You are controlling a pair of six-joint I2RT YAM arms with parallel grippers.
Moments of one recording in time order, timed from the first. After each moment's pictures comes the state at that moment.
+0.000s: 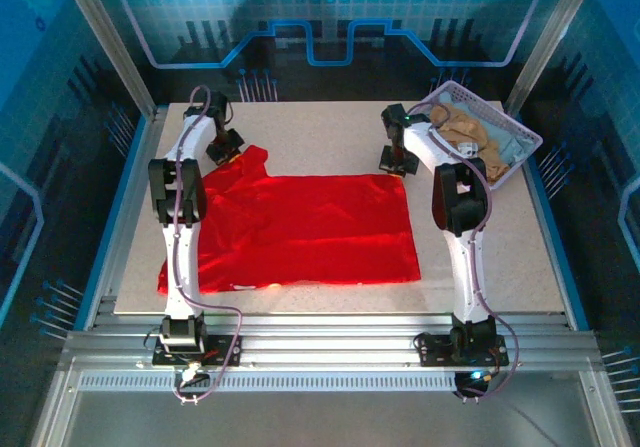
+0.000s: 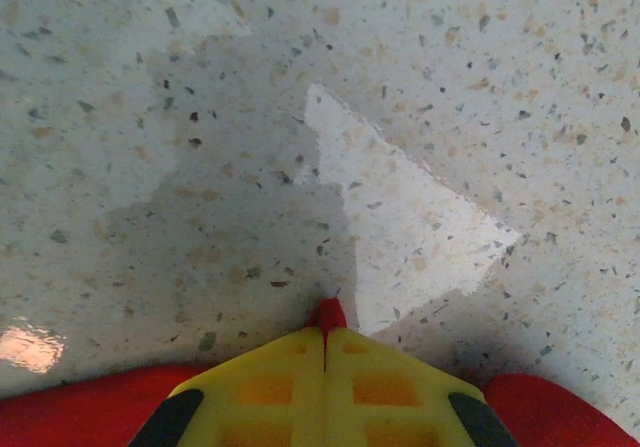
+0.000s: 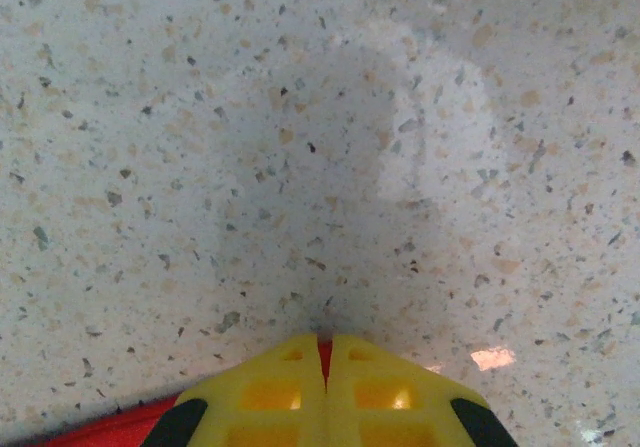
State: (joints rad) left arm 0.07 2.51 2.22 -0.97 0.06 -0.67; right arm 0.23 2.38 2.02 -1.02 0.12 0.56
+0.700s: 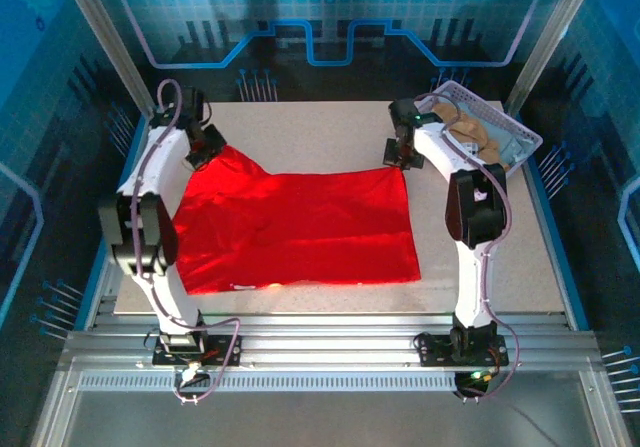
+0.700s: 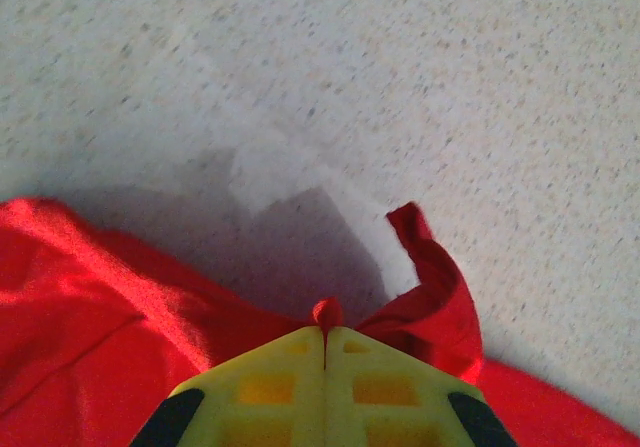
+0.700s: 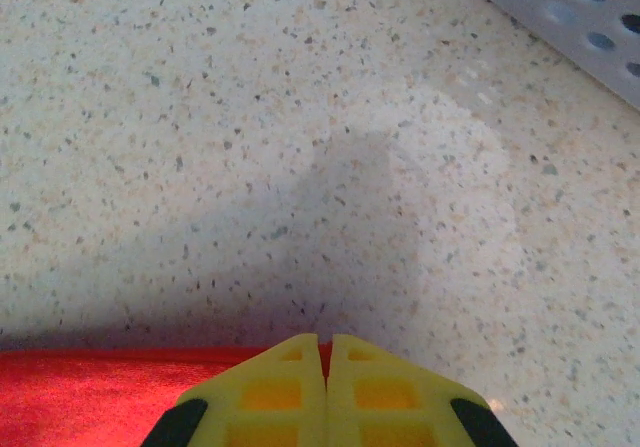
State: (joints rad) left arm 0.07 1.77 1.56 -0.86 0.02 -0.67; right arm 0.23 2.13 1.79 -0.88 0.10 0.44
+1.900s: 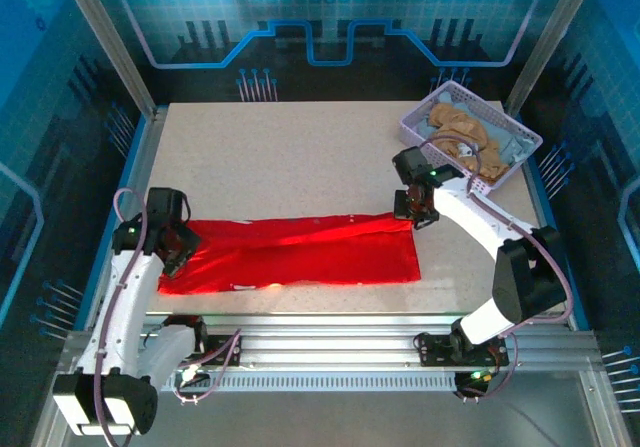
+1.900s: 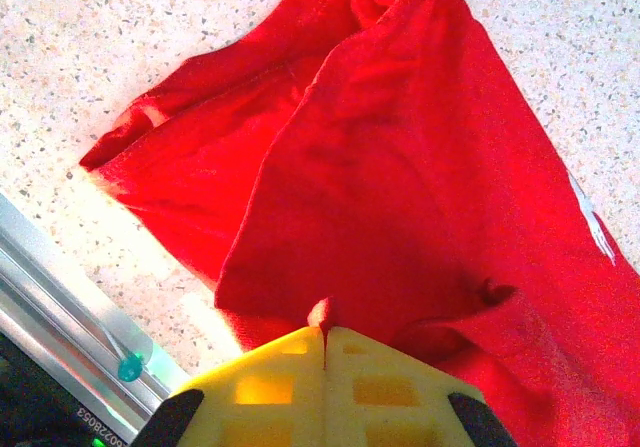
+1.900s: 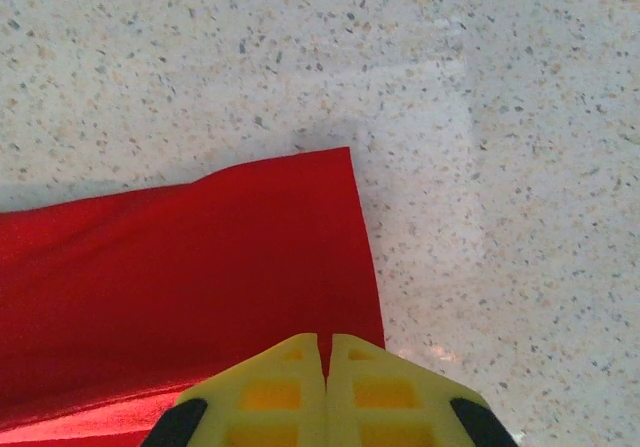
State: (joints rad) left arm 0.07 0.91 0.87 -1.19 -0.15 -0.91; right arm 0.37 1.54 1.13 -0.88 0.18 0.50
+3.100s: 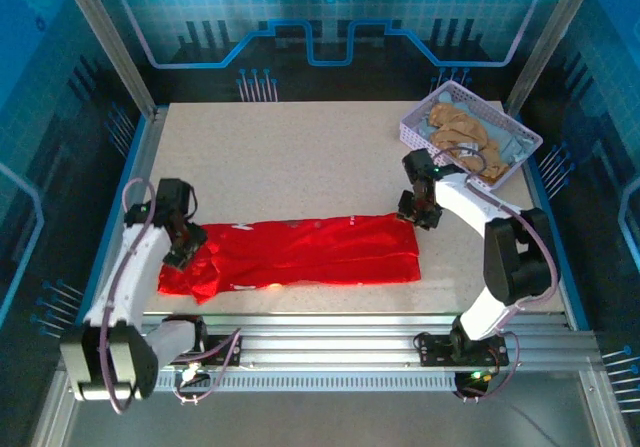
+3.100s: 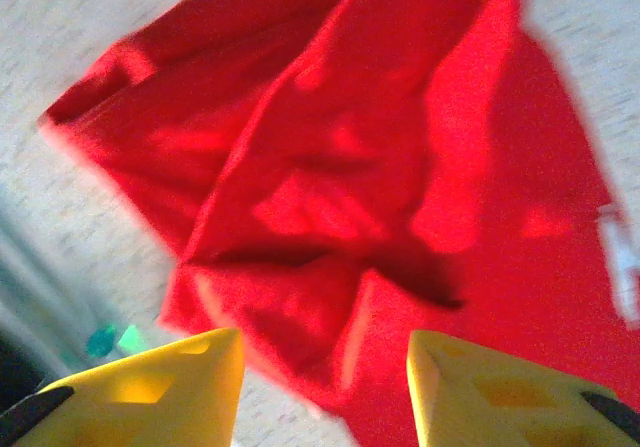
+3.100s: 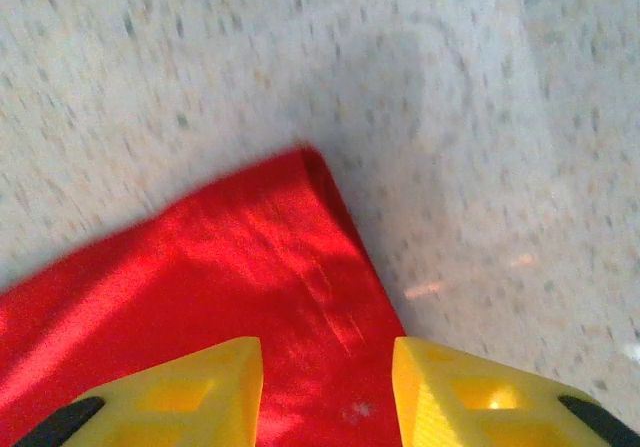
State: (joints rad) left arm 0.10 1.15 0.91 -1.12 -0.10 -0.99; right arm 0.26 1.67 1.12 -0.81 0.01 0.69
